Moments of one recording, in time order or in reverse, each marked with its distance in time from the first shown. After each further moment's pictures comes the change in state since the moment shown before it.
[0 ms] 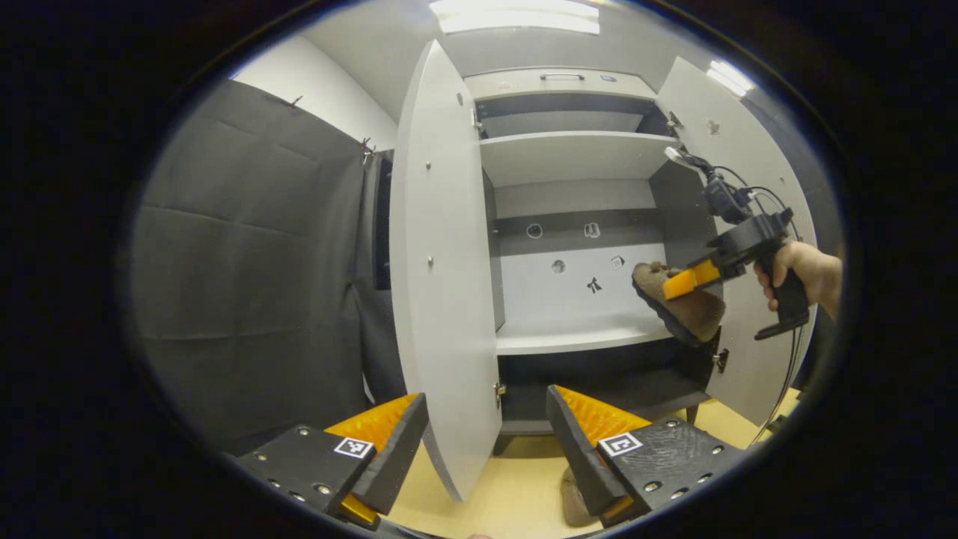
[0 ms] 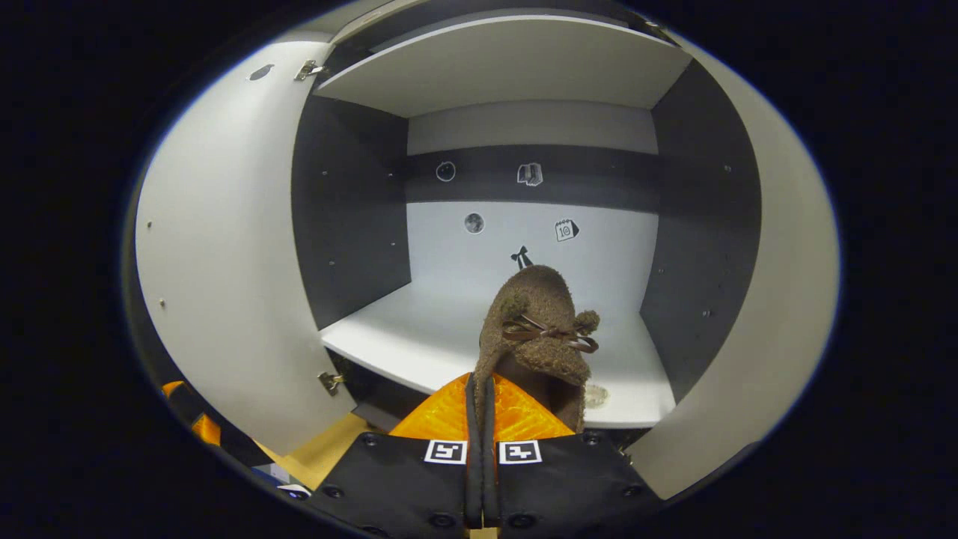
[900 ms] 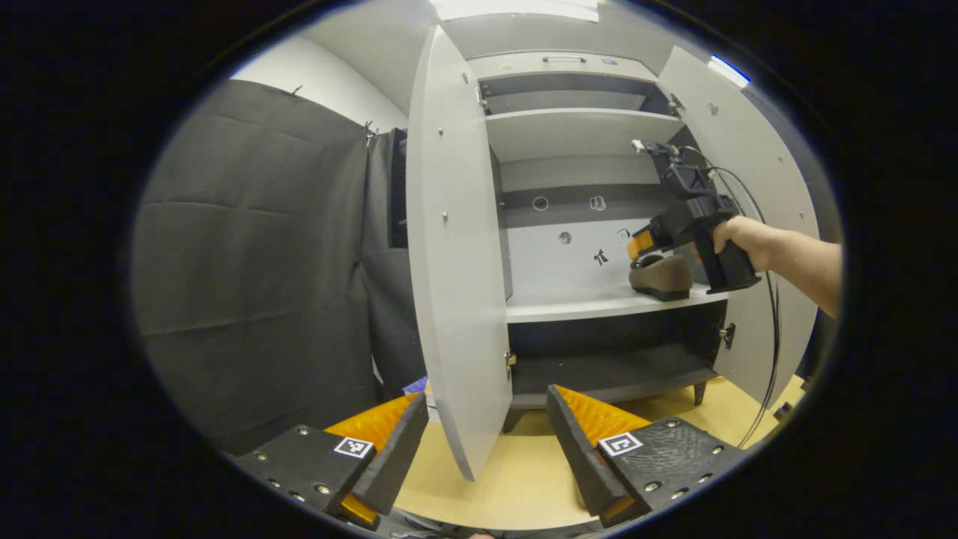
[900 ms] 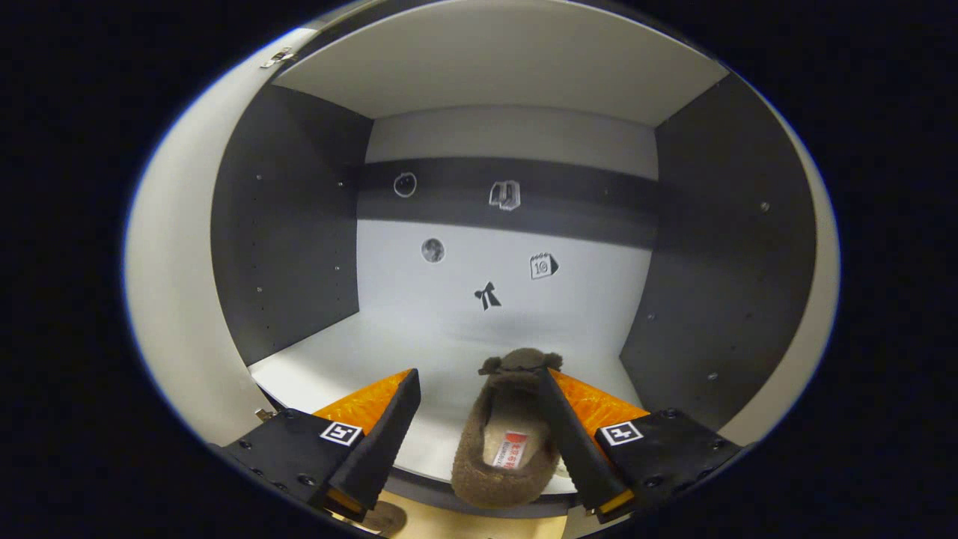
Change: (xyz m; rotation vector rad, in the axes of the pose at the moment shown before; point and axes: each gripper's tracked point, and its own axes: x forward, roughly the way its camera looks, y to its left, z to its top) left arm -0.015 0.006 -0.035 0.017 0.088 0.003; right arm 0.046 -0.022 0.046 -0.044 -0.120 -0.151
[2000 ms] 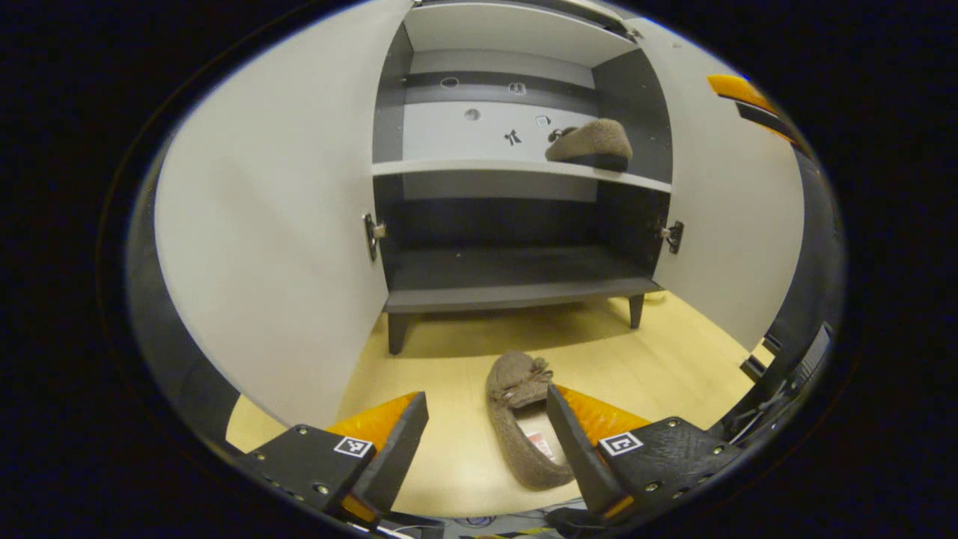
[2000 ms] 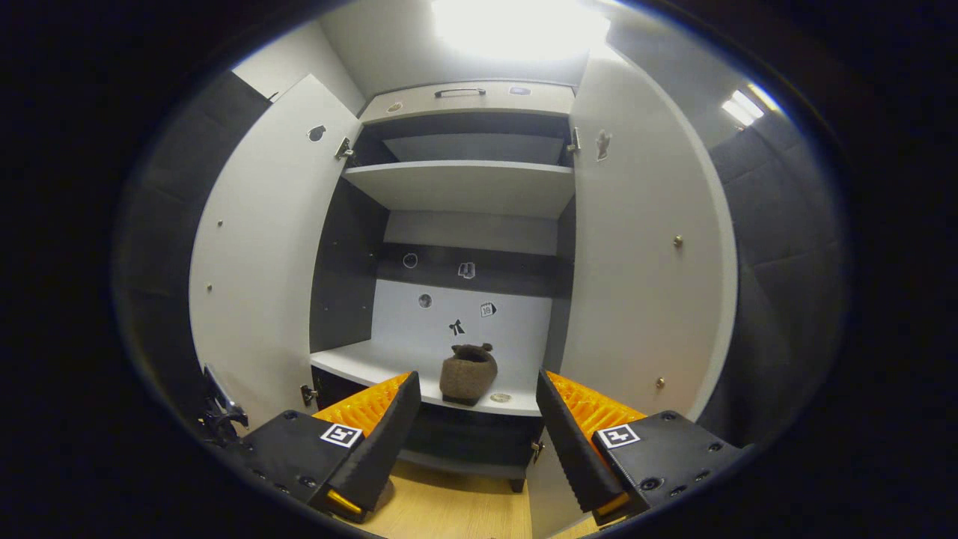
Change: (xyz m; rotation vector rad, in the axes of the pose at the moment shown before) left arm 0.058 -0.121 -0.177 -0.028 0.413 -0.382; right arm -0.255 -0.026 -0.047 0.013 -0.261 -0.127
